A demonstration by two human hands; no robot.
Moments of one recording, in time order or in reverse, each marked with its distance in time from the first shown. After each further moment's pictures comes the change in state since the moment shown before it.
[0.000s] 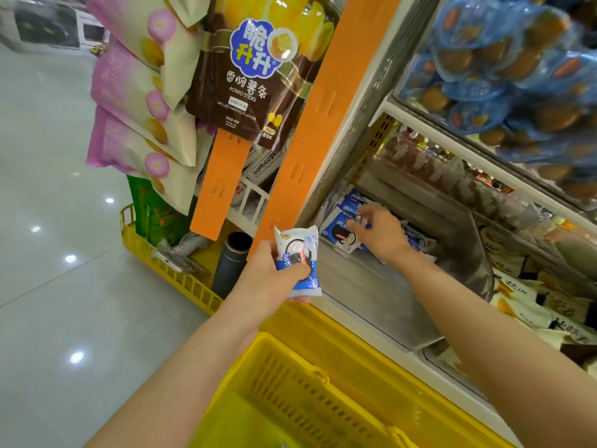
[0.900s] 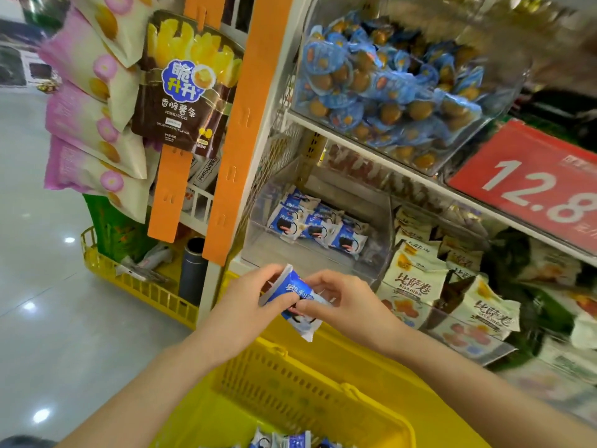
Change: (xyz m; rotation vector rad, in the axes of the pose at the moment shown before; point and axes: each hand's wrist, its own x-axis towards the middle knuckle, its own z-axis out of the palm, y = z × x) left_hand -0.070 -0.023 0.040 0.608 -0.195 0.486; right_hand -0.206 -0.015 -0.061 0.207 -0.280 -0.145
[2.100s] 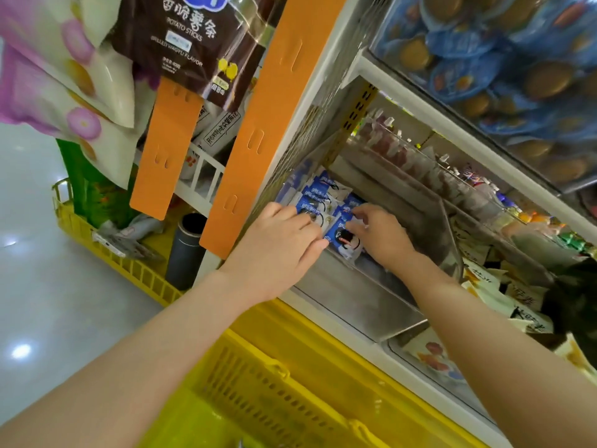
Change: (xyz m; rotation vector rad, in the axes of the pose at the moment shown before) left_hand 0.116 -0.057 -0.004 0.744 0.164 0.397; right_hand 0.186 0.094 -0.033 -0.481 0.213 0.185
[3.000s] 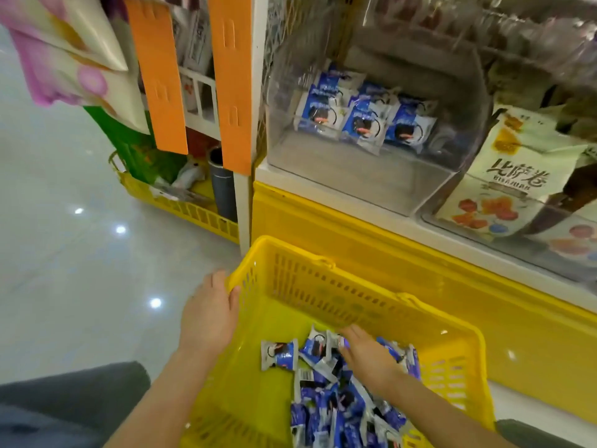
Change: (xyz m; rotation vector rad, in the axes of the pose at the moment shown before) left_hand -0.227 -0.005 0.050 0.017 -0.429 -0.786; right_hand -0.294 0.035 0.230 0.104 -0.601 -0.085
